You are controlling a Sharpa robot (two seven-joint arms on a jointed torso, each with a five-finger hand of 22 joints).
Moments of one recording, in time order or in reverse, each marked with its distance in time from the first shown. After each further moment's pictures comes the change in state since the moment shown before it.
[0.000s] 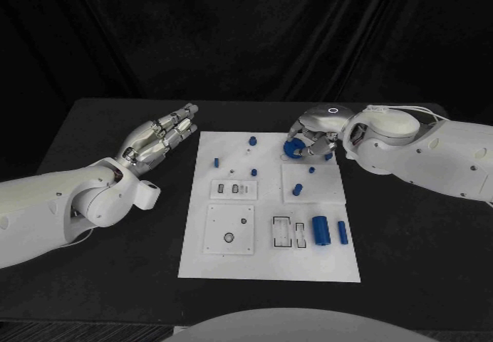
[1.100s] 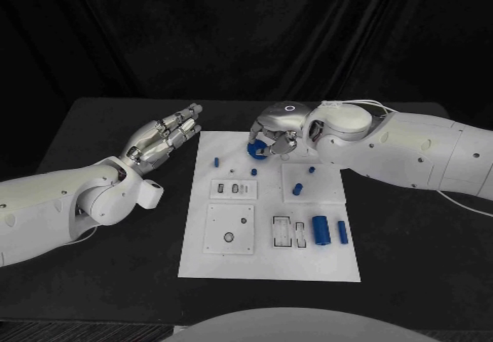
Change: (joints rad) left arm 0.000 0.022 0.000 -0.015 0.000 0.020 0.000; left_hand 0.000 0.000 0.000 -0.006 0.000 0.000 0.000 0.000 0.000 0.000 0.000 0.000 0.000 0.000 0.007 0.000 0.001 0.000 0.001 0.013 0.000 0.001; right arm 0.014 0.196 0.000 -0.060 -0.001 0.001 0.034; right_hand -0.005 0.002 0.003 0.002 -0.020 0.006 -0.006 0.006 0.082 0.004 0.004 0.000 0.000 0.000 0.000 0.004 0.000 0.000 0.004 0.003 0.004 0.000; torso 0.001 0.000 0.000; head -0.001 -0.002
